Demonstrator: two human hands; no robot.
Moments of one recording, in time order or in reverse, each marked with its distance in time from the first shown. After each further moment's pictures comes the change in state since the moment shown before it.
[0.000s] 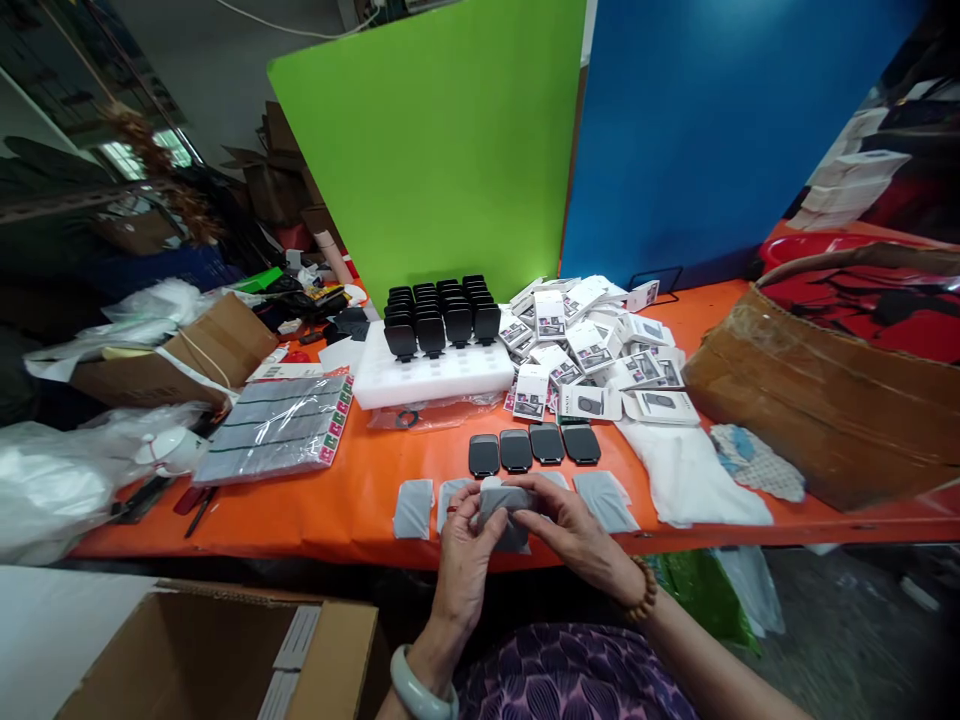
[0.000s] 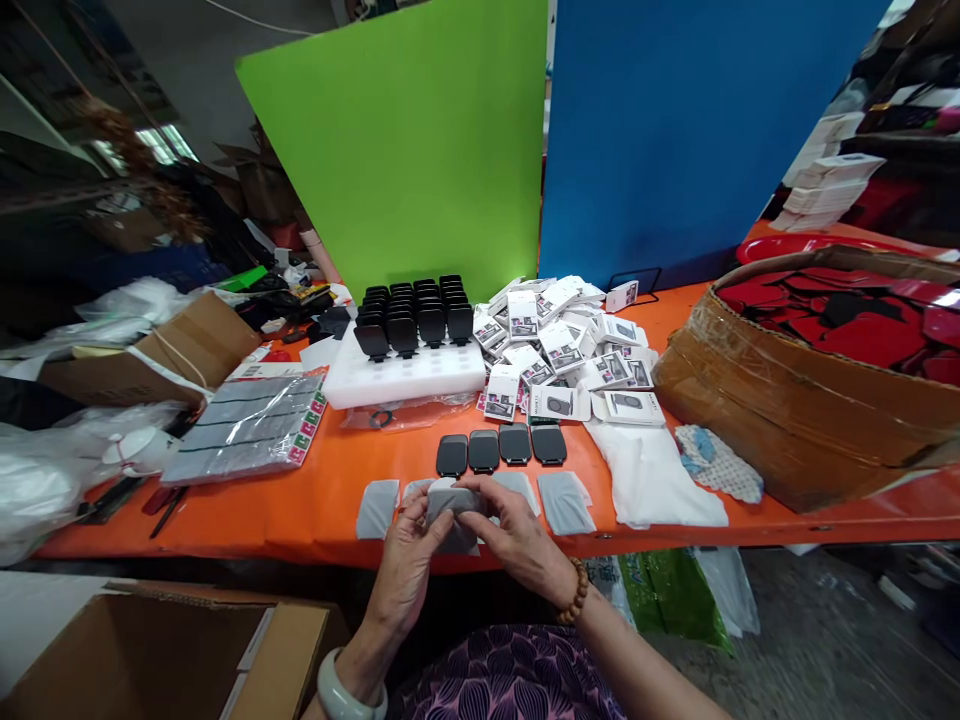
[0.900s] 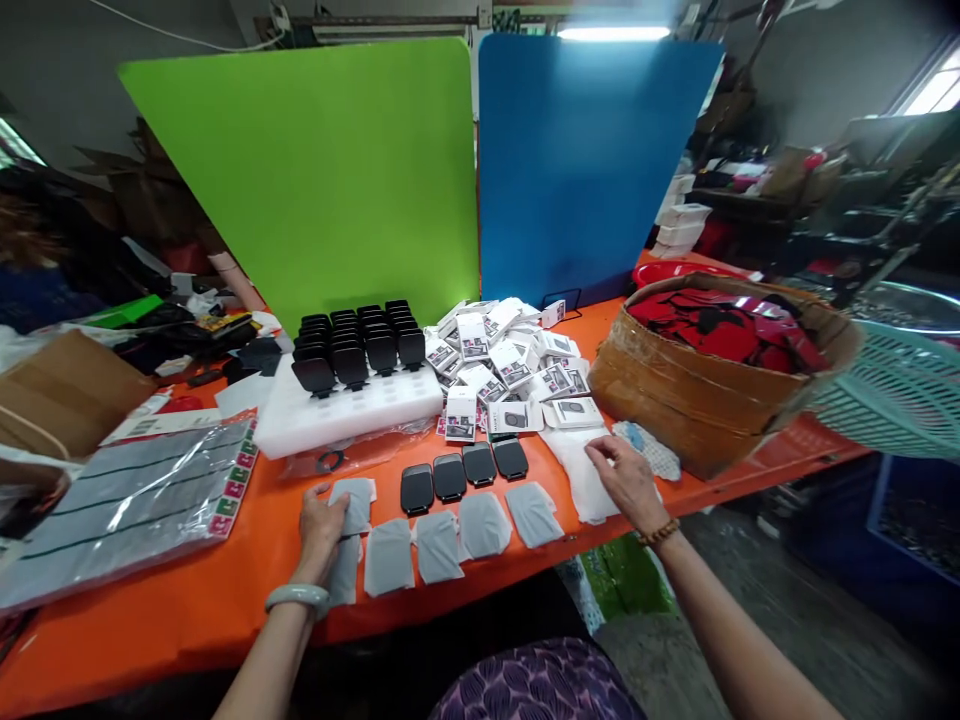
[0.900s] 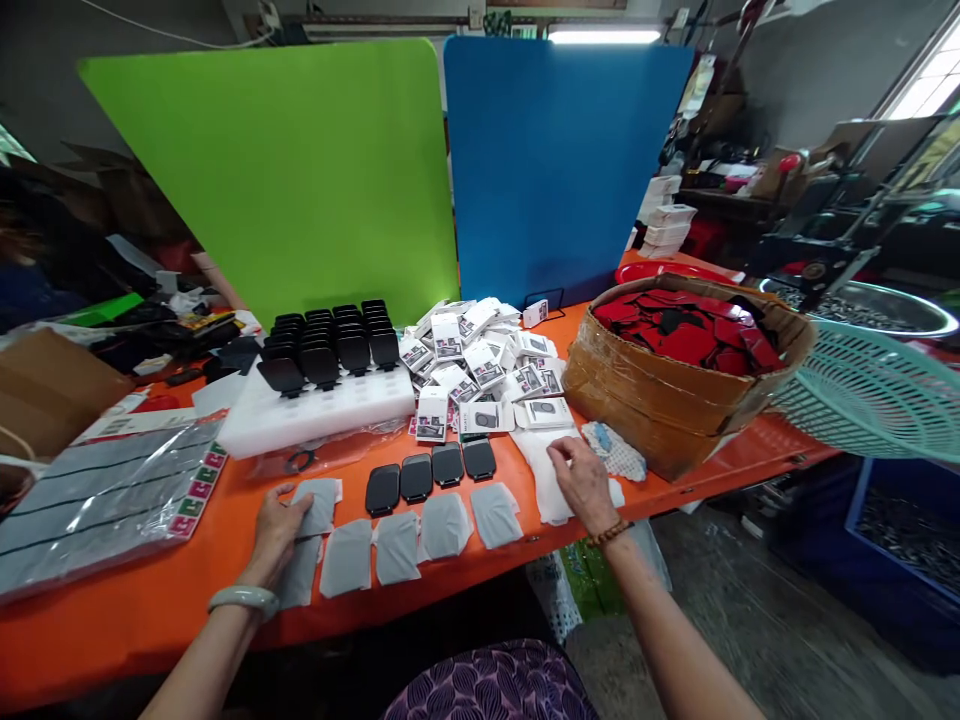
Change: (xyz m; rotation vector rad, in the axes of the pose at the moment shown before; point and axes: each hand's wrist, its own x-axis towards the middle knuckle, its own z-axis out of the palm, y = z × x) left_hand 0.152 -0.006 -0.087 0.616 0.497 -0.142; right_hand -0.032 0.057 -0.178 -0.944 0.789 0.060
